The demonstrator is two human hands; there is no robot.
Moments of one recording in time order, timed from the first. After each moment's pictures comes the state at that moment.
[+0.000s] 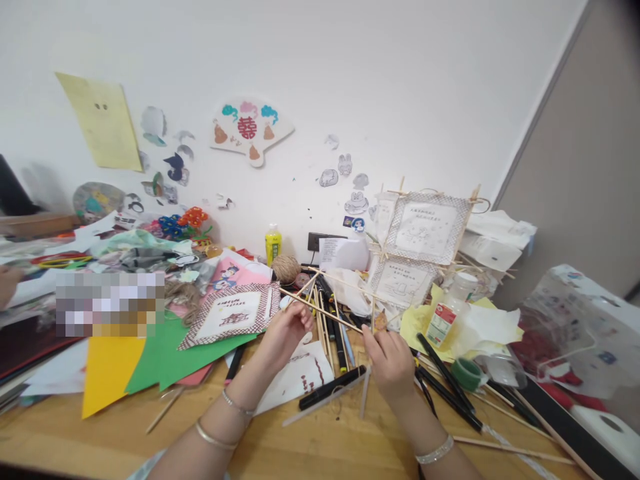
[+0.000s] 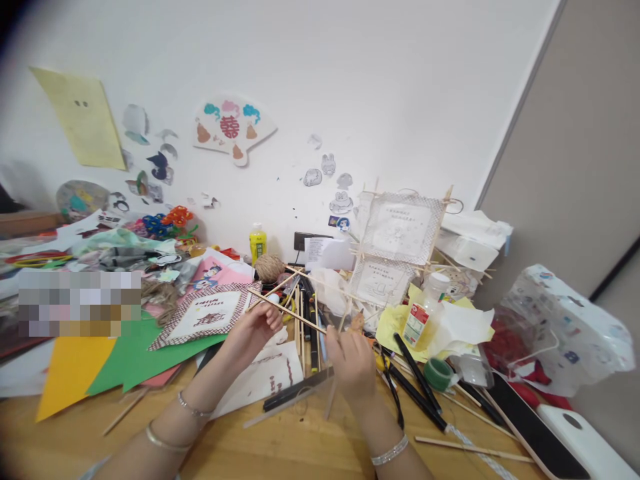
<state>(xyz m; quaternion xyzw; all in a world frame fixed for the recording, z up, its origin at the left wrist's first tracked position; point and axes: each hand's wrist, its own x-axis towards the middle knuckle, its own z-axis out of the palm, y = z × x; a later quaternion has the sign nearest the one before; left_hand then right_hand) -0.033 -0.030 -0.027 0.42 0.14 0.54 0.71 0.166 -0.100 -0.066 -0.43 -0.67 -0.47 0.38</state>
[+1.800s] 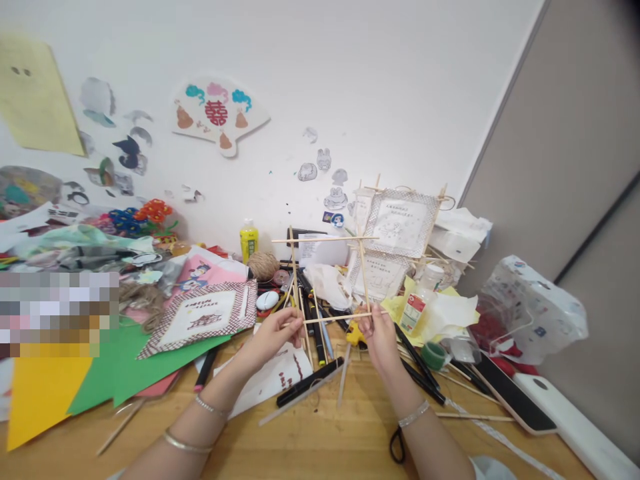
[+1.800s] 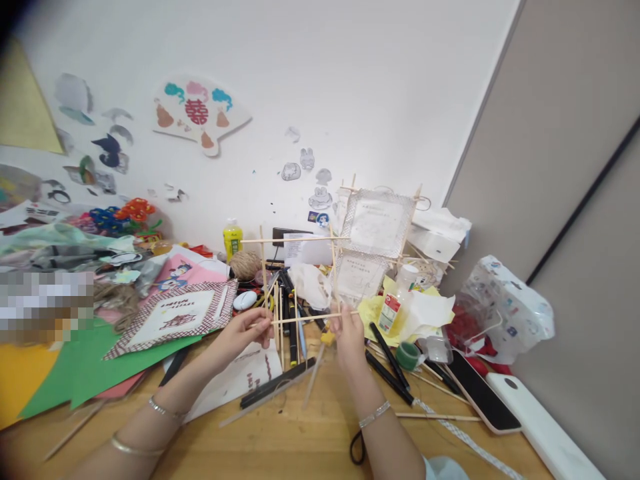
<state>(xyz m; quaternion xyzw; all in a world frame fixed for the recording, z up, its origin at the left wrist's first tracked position) -0.030 -0.024 -0.040 0.68 0.26 0.37 0.58 0.178 -0.082 -0.049 -0.36 -0.39 0.34 0.77</state>
